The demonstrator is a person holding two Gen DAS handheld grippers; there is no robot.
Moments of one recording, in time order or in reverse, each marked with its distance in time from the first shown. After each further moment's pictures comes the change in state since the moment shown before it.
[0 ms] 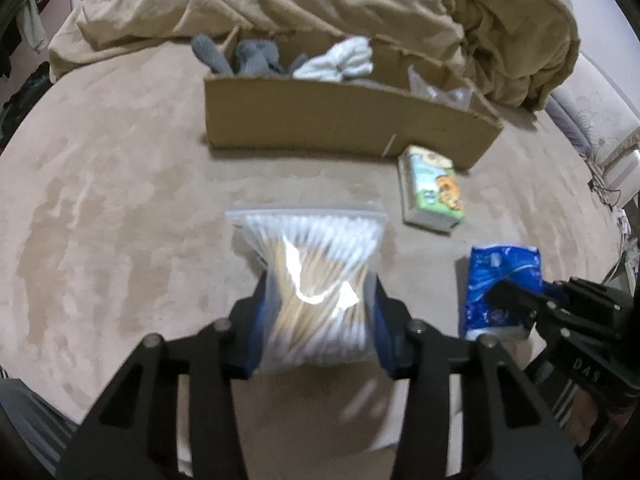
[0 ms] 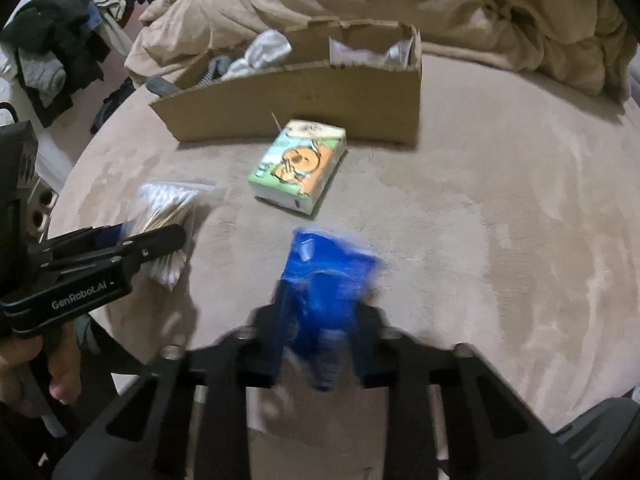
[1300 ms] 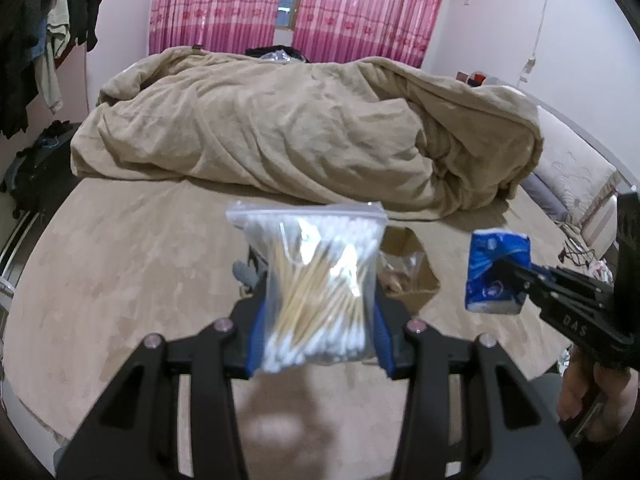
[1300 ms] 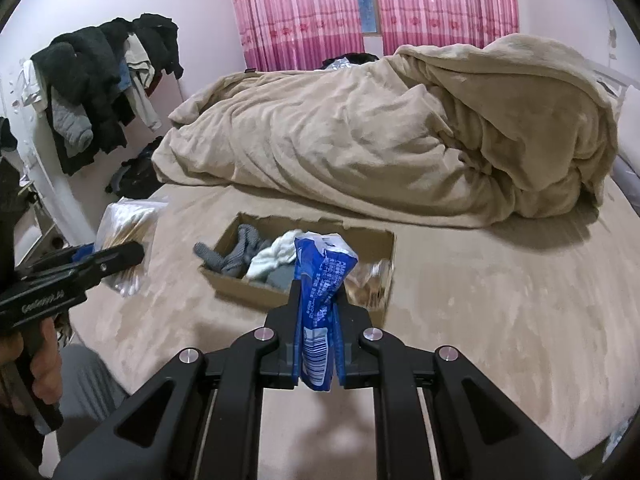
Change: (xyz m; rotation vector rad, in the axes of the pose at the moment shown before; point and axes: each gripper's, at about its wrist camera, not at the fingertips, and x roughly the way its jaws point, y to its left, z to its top) left arm -0.124 0.008 0.098 0.012 -0.303 -0.029; right arm -0.107 0.009 0.107 -0.063 -0.314 -0.019
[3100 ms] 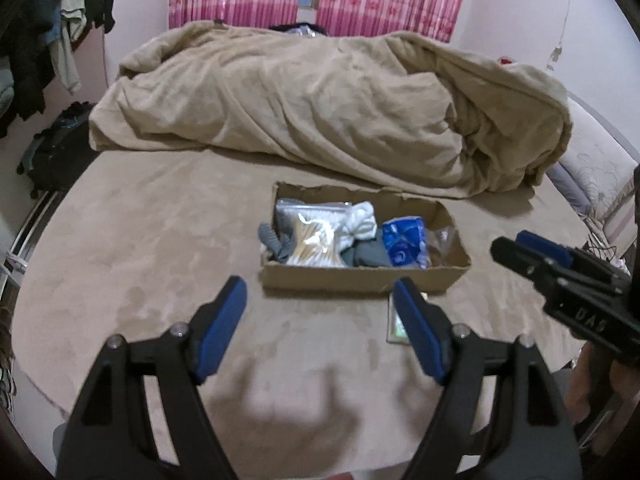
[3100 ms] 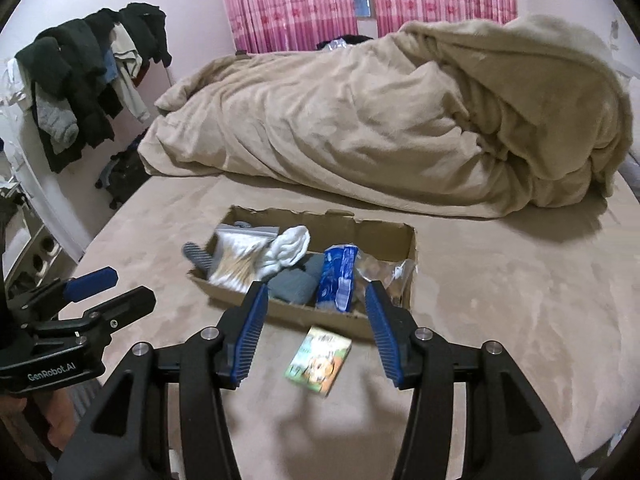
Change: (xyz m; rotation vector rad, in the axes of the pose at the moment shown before) left arm 0.003 0.009 -0.021 -0.033 0.068 0.087; right arm 0.019 0.024 -0.001 0.018 0.045 -0.024
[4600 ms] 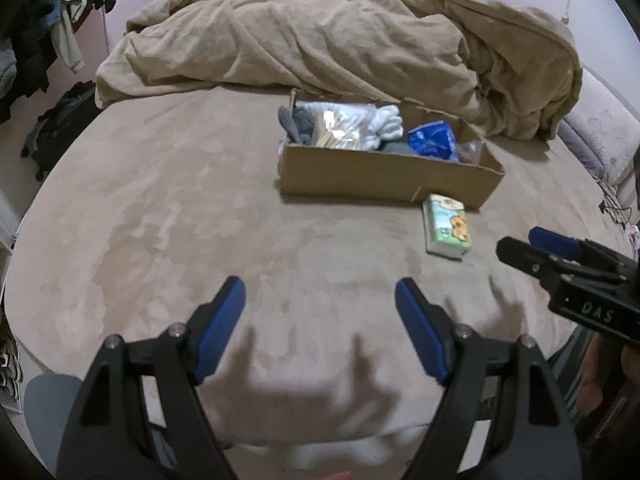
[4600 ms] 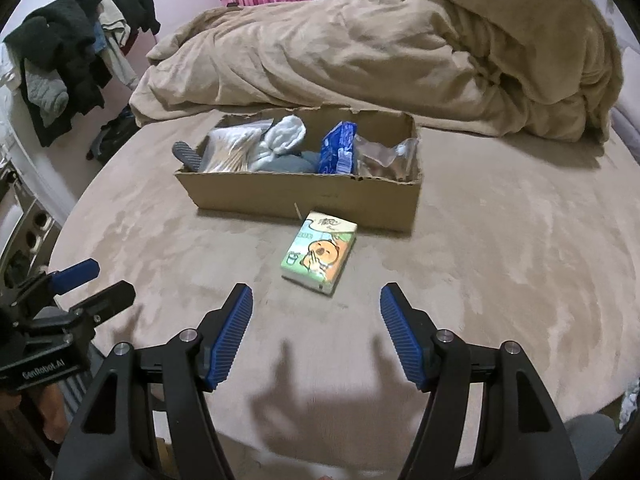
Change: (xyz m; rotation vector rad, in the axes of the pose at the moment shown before) left arm 0.041 0.017 -0.085 0.031 0.108 0.045; right arm 0.045 -0.002 -0.086 0.027 0.143 -0.021
